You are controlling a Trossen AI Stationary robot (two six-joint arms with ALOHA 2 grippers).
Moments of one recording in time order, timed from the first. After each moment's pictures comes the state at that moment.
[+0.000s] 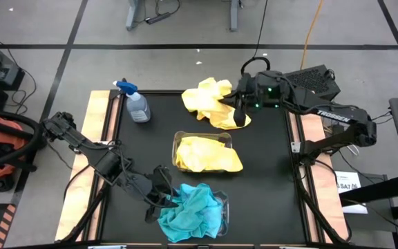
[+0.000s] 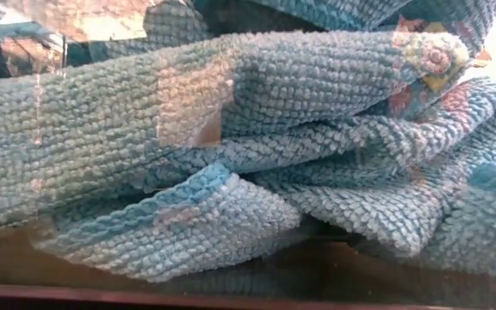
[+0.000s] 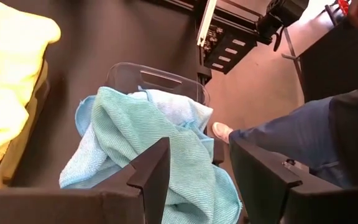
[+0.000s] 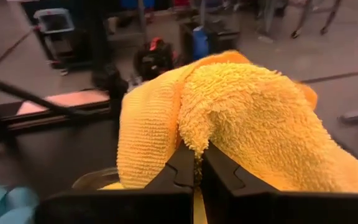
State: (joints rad) left arm -0.59 1.46 1.43 -0.61 -0.17 -0.67; right arm -0.31 1.26 1.32 -0.37 -0.10 0.03
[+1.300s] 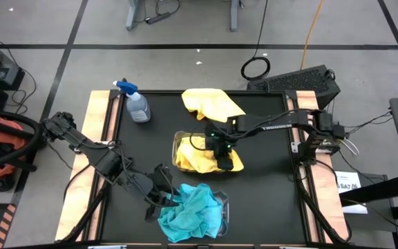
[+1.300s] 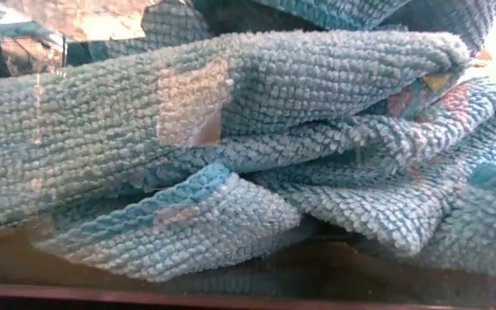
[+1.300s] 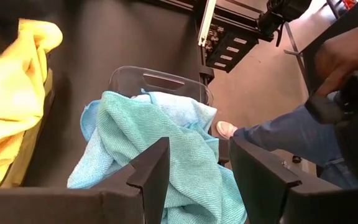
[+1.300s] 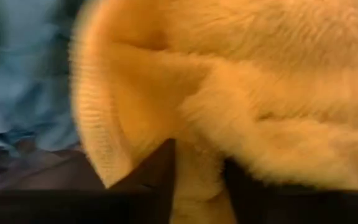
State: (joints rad) left arm -0.58 1.46 1.43 -0.62 -0.16 -0.62; right arm -0.09 1.77 1.32 -0.70 -0.39 -0.02
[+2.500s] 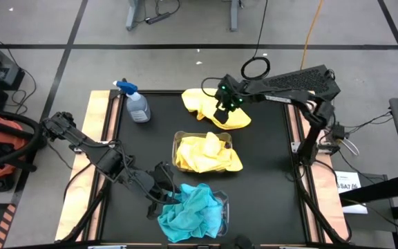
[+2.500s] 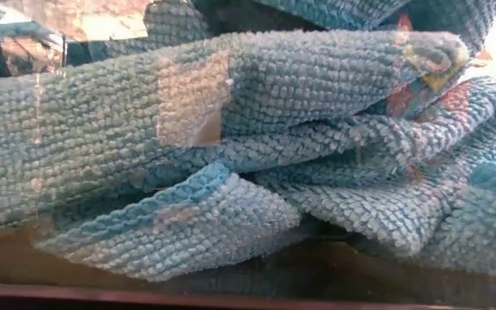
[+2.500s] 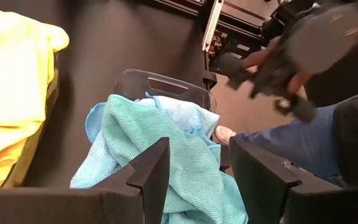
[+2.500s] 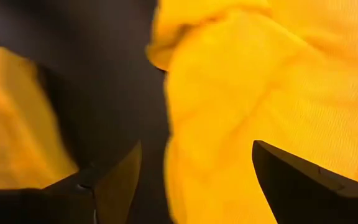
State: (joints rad) left arm -0.56 1.45 1.43 -0.61 -0.16 -0.65; right arm -0.57 1.80 1.32 -0.58 -0.18 0.06
